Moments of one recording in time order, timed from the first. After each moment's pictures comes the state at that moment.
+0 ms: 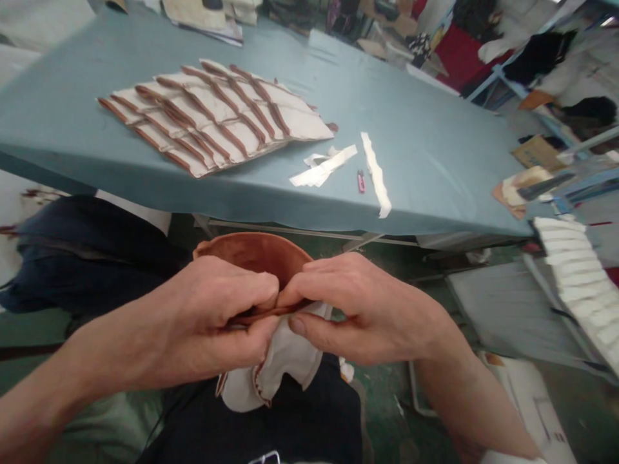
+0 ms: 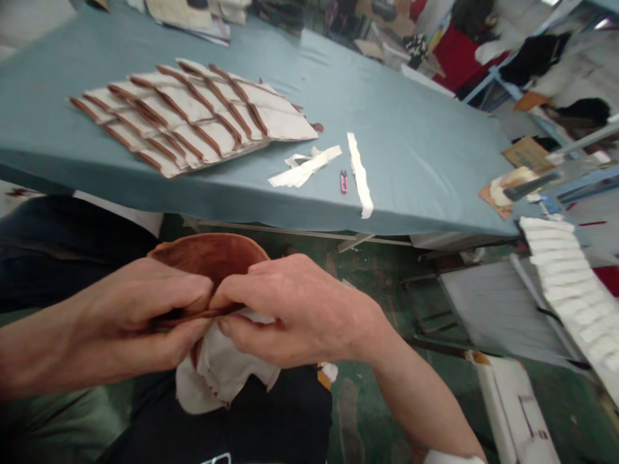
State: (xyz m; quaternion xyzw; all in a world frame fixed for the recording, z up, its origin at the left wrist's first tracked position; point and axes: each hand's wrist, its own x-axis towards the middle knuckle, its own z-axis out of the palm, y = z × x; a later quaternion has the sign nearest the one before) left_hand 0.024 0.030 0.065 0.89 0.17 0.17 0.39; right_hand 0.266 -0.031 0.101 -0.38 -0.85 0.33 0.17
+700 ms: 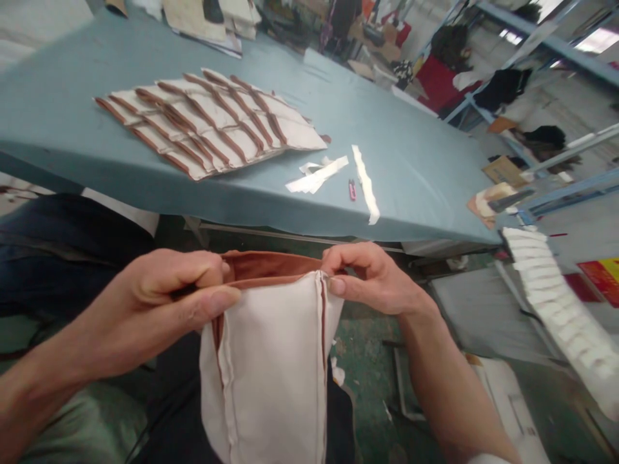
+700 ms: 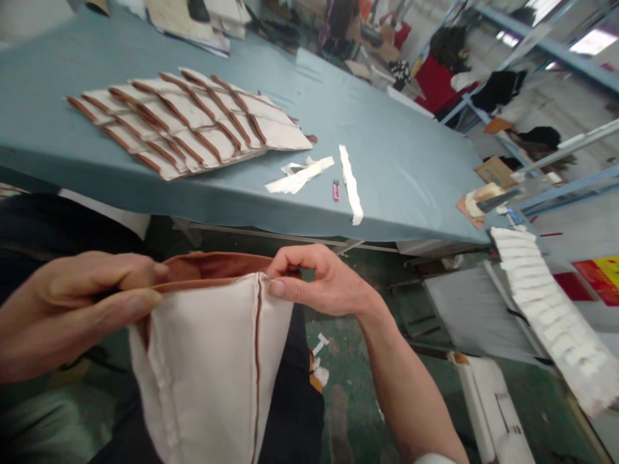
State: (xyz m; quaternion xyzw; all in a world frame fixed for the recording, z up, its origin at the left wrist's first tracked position) left_hand -0.008 0.023 0.056 0.82 0.26 0.27 0.44; right_hand 0.300 -0.026 0.073 -0.43 -0.67 0.51 0.32
